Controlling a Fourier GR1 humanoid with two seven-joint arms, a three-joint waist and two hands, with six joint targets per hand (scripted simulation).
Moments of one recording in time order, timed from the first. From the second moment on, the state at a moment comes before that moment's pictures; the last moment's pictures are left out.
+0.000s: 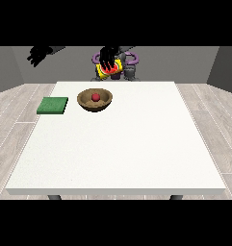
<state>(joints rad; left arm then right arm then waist) -0.97 0.03 -0.68 -0.73 -1.27 0.09 0.59 -0.25 -0.34 -0.35 -1.13 -0.33 0.31 -0.01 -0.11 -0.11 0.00</state>
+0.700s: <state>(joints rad) -0.87 0.12 0.00 -1.07 -0.46 0.20 0.29 -0.22 -0.29 -0.36 -1.14 -0.29 0.17 -0.03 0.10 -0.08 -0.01</state>
